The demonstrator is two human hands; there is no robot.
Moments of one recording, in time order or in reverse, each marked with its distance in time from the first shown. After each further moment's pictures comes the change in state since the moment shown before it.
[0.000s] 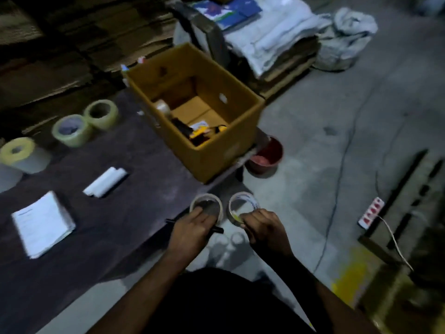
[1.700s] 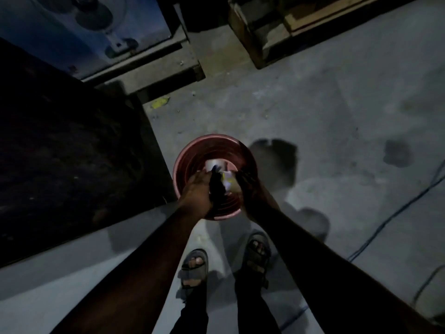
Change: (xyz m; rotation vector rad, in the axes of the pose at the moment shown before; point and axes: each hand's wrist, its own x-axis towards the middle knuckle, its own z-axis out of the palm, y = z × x) left_hand 0.632 -0.017 0.594 -0.496 -0.426 -0.864; right_hand 0.371 0.695 0.391 0.362 -0.521 -0.045
